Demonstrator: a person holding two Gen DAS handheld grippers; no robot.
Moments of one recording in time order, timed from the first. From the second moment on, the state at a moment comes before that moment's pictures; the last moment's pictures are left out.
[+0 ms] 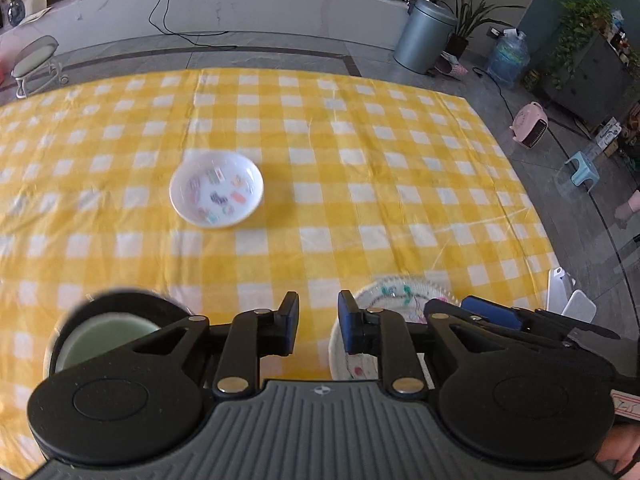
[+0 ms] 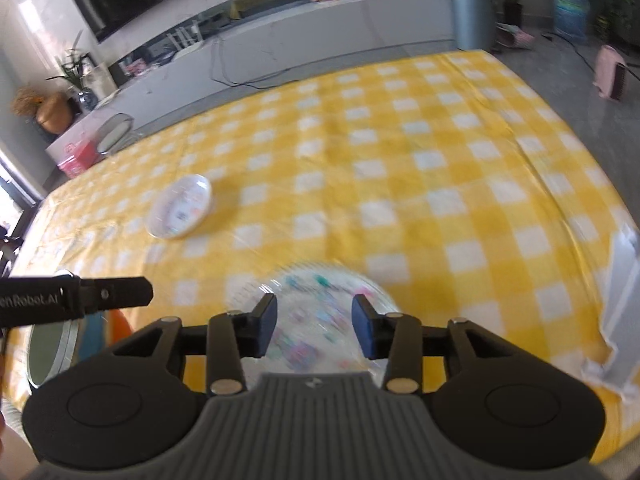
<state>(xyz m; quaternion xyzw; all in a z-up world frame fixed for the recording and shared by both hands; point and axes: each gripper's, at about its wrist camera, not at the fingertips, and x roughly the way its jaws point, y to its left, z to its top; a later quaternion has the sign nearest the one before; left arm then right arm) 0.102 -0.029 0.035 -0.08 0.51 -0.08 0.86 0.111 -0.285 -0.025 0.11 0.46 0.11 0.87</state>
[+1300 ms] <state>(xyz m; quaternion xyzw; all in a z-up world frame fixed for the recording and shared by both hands) 0.246 0.103 -0.048 -0.09 0.54 -0.11 0.83 0.275 -0.149 -0.067 0.13 0.54 0.16 0.81</state>
